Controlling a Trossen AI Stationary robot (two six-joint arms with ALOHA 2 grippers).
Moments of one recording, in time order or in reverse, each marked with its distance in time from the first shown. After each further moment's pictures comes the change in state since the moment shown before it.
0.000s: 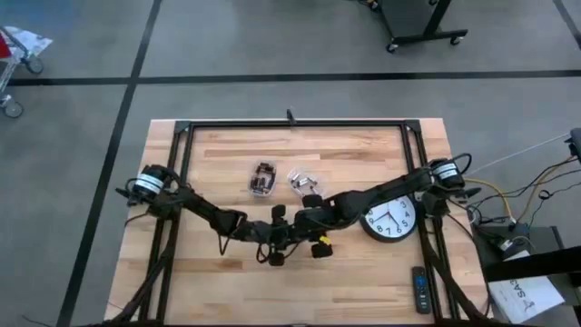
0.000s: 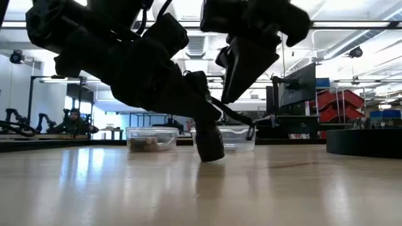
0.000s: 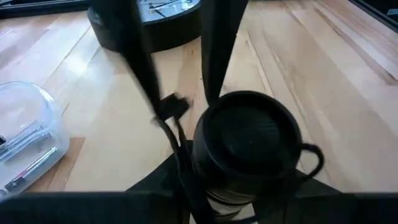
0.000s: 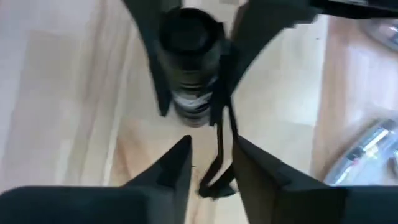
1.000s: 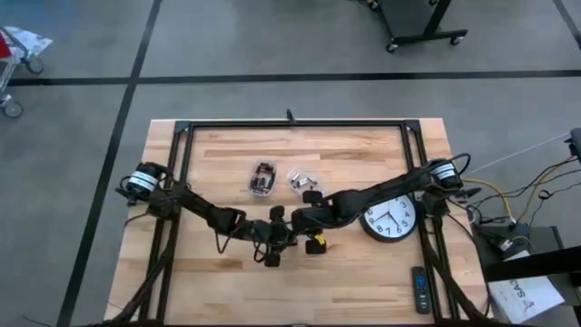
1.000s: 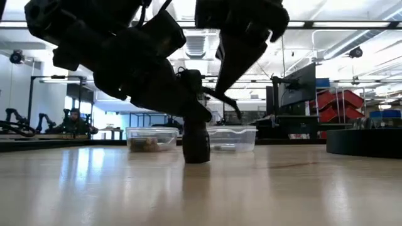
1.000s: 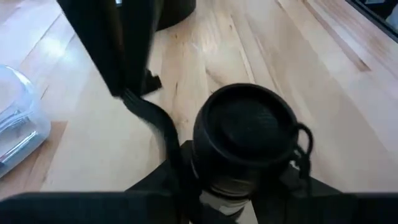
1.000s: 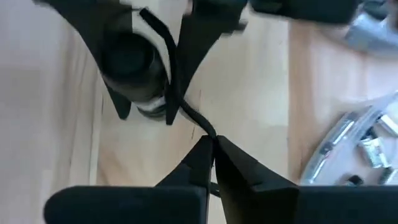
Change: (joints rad) left arm 0.002 -0.049 0.000 -0.112 0.075 -0.037; right arm -0.004 -0.011 0.059 -0.023 0.083 0.077
